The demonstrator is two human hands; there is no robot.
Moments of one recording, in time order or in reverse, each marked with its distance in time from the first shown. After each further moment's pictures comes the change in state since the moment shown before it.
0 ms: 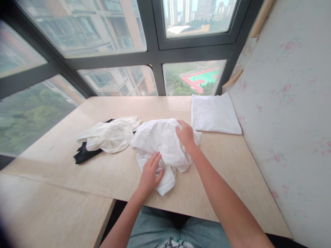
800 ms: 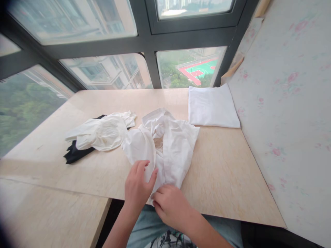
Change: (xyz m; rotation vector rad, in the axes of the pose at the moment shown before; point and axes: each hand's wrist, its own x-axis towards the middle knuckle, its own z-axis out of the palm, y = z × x) left_hand -0.011 0.054 -0.044 0.156 0.179 -0.170; right_hand -0.215 -0.044 -0.020 -0.073 -0.793 -0.295
